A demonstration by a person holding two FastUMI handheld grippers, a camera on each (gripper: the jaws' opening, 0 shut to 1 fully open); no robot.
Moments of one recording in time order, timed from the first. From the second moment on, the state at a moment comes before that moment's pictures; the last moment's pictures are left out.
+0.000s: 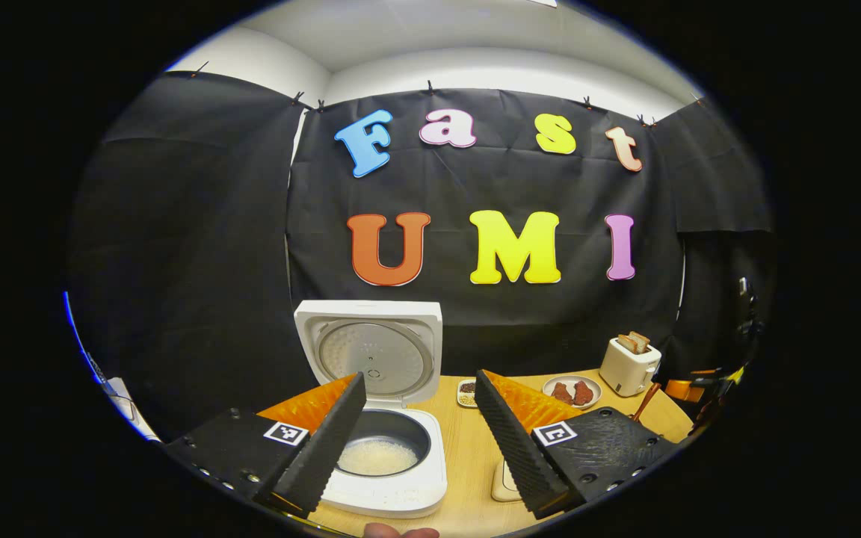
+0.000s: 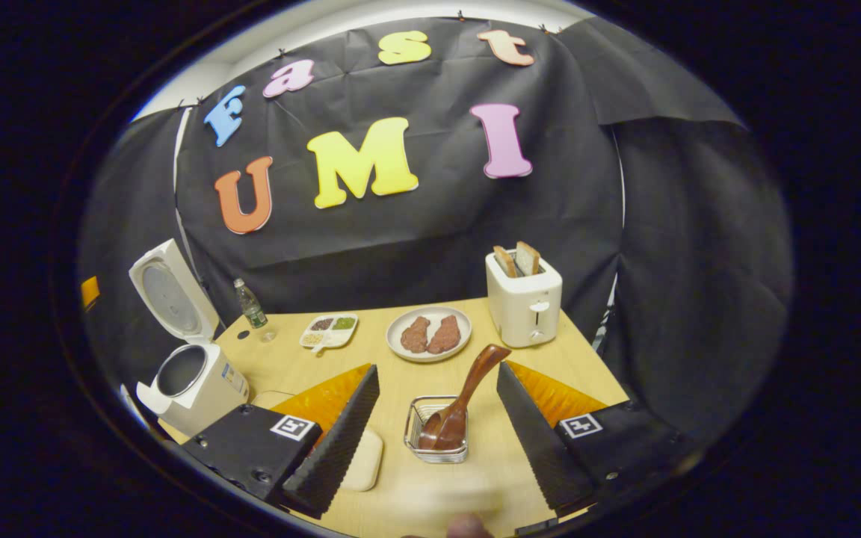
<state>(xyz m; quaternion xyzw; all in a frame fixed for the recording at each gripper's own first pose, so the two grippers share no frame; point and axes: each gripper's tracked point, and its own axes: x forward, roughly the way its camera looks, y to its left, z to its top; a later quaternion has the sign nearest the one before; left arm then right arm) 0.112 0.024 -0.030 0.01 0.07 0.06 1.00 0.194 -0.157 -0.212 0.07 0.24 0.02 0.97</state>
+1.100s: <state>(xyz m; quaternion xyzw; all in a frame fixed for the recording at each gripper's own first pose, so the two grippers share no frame) 0.101 0.037 -0.031 0.00 0.11 0.14 0.98 0.268 -0.167 -0.323 0.16 0.36 0.04 0.92</state>
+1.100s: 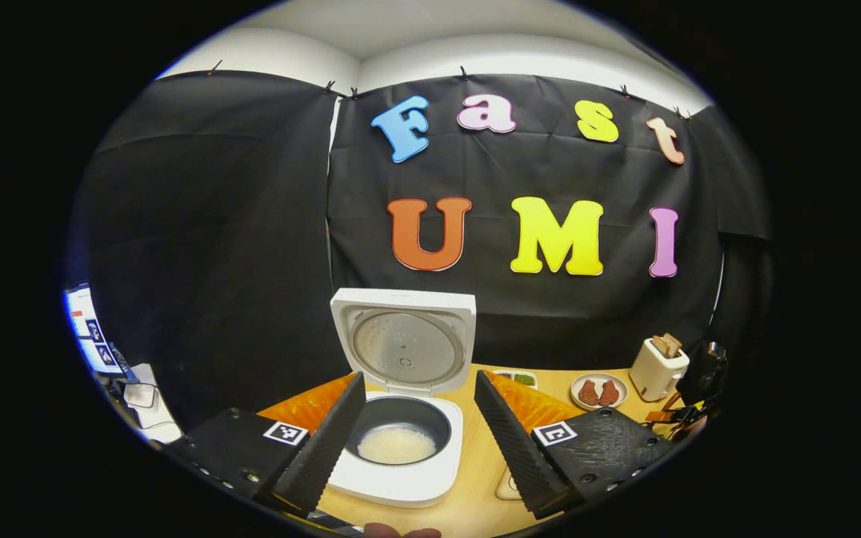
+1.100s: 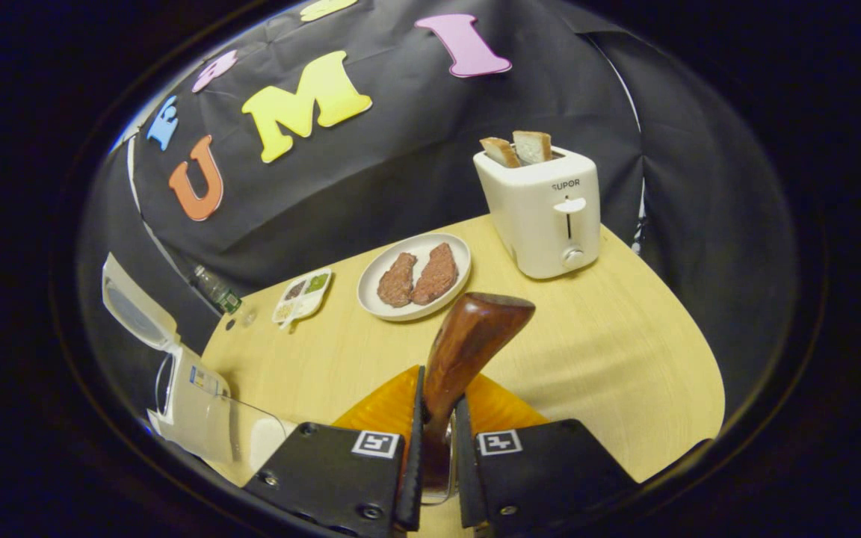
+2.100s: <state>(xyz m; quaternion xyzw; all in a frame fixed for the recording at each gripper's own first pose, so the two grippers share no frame) 0.038 0.129 -0.031 -0.01 0.07 0.08 0.99 0.199 -0.019 -0.175 0.07 0.27 0.06 0.96</state>
